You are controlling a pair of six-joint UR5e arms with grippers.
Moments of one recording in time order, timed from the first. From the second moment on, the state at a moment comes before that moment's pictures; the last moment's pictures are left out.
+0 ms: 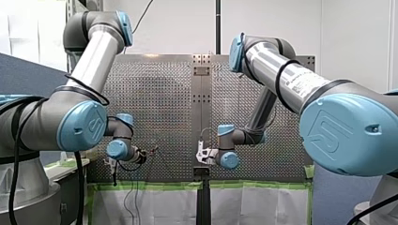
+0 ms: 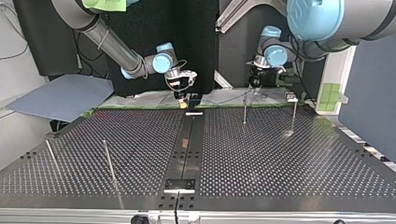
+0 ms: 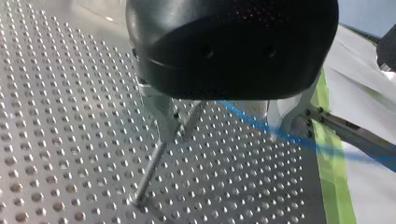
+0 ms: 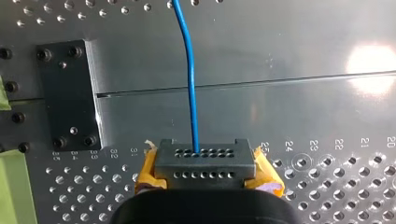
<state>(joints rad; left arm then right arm) 0.01 -2.23 -2.14 -2.23 -1.42 -1.81 2.20 -0.53 1.41 -0.78 1.54 1.68</state>
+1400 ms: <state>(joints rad) -0.06 -2.13 -2.22 -2.17 -1.46 -1.84 2.20 -0.53 1.41 -0.78 1.54 1.70</state>
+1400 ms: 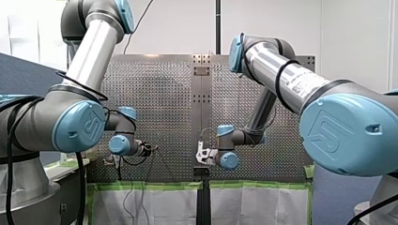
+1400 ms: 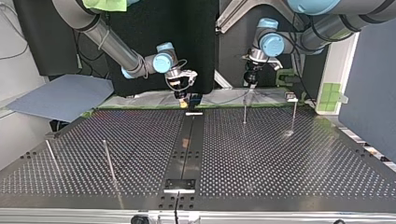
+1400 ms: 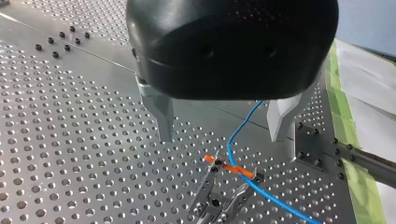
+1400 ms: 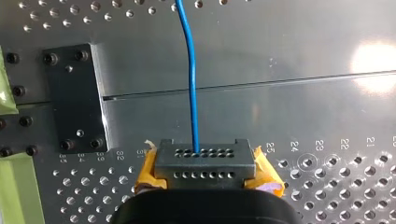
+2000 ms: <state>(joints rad) -0.07 -2.15 -2.22 -2.16 -1.48 -1.84 2.20 -0.53 1.41 -0.78 1.54 1.70</state>
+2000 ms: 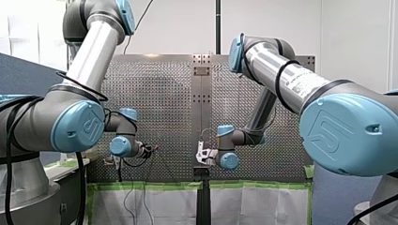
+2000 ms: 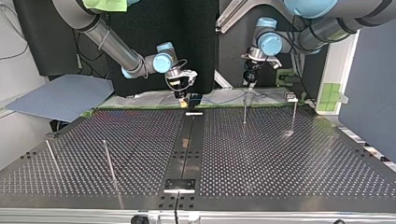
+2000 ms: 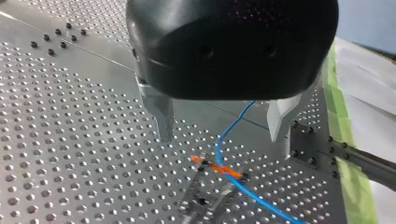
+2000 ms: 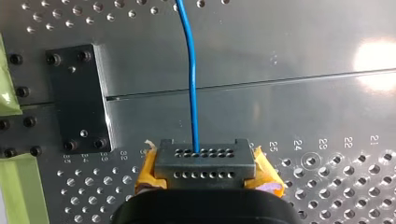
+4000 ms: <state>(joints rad) -0.13 -2.19 -2.21 -2.15 -1.52 -1.69 2.19 -0.51 1.41 -0.78 1.53 1.70</state>
